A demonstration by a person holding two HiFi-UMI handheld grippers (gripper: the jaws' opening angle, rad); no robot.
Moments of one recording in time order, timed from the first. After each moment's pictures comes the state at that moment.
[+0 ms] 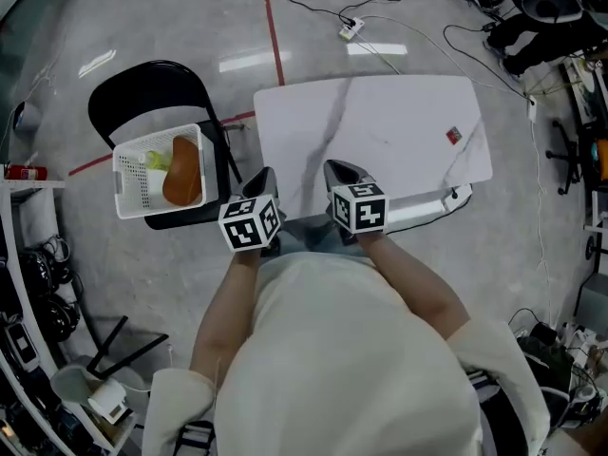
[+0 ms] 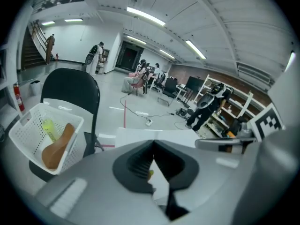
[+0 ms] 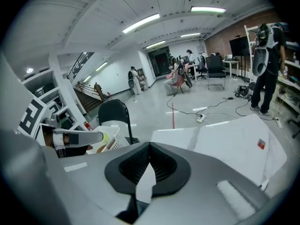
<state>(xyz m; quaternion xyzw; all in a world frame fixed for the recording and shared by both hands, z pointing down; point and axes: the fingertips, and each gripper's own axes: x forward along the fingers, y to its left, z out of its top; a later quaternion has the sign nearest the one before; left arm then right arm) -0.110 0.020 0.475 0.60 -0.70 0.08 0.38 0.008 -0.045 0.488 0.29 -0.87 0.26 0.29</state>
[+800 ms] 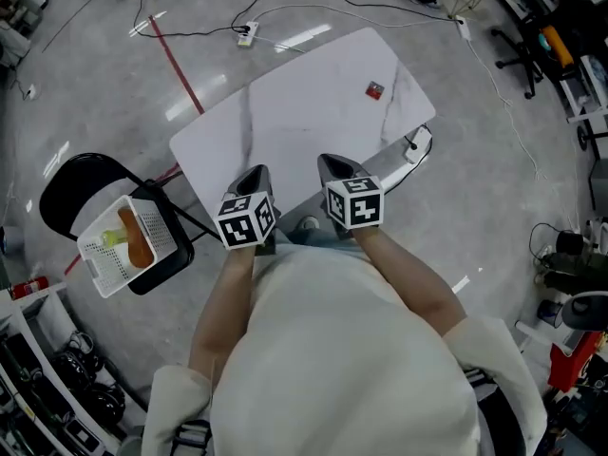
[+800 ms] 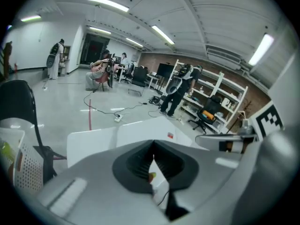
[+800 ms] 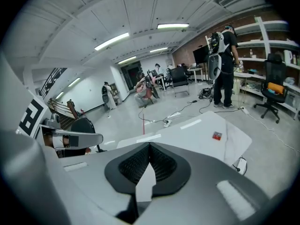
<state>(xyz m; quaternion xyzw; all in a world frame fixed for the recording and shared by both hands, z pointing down) 0.106 -0.086 0.475 0.72 -0.58 0.17 0.34 0.240 -0.107 0.484 0.45 -0.81 0.29 0.23</state>
